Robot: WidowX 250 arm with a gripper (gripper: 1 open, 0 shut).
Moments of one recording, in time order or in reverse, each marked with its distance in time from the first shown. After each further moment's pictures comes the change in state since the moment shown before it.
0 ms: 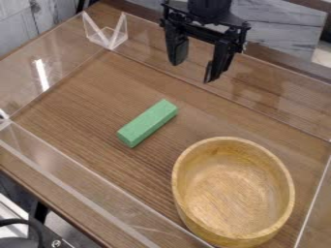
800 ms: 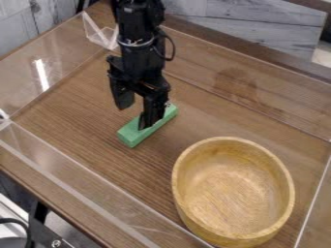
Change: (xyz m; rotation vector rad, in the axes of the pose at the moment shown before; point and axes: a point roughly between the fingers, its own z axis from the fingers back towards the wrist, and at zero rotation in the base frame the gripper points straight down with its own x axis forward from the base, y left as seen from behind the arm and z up) arm -0.032 0.064 -0.078 0.000 -0.036 -0.131
